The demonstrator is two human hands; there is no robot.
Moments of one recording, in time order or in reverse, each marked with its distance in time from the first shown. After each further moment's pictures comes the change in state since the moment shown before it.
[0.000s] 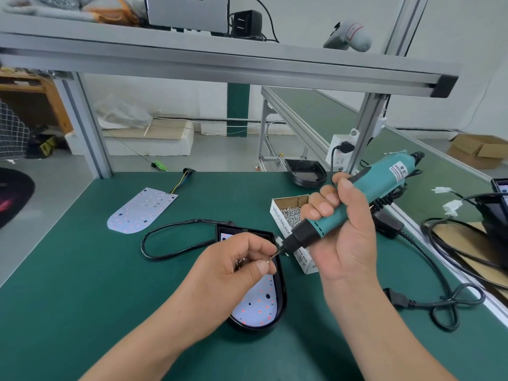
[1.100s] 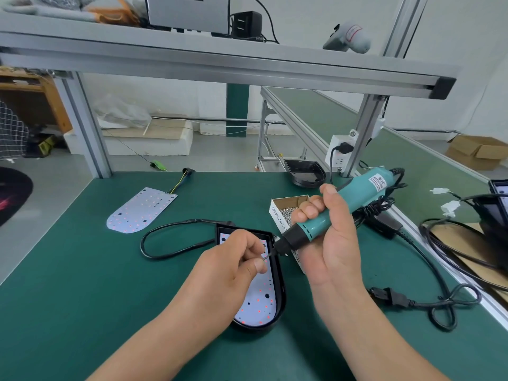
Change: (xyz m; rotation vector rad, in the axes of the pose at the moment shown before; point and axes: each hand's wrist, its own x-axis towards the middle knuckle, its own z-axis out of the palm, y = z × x) left_hand -0.005 -0.006 0.003 0.268 0.076 -0.028; right_hand -0.001 0.020 -0.008 -0.021 0.179 0.002
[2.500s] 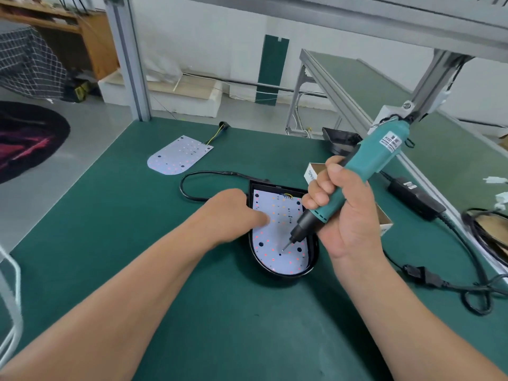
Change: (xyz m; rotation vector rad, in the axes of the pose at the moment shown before) left_hand 0.038 -0.055 -0.029 0.135 -0.067 -0.439; right_hand -0.016 0.026 -0.003 -0.291 -0.265 0.175
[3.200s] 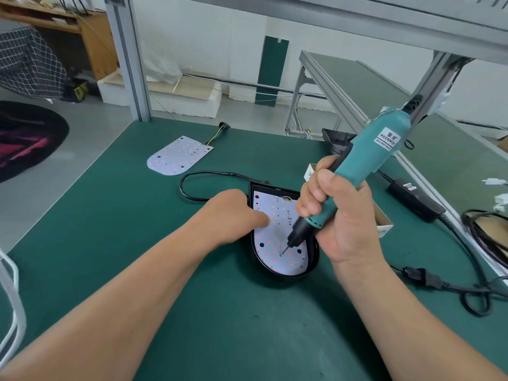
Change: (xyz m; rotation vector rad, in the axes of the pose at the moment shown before) left_hand 0.002 -0.001 0.004 -0.029 0.033 -0.008; right_hand -0.008 -0.002 0.010 -0.136 -0.123 -0.029
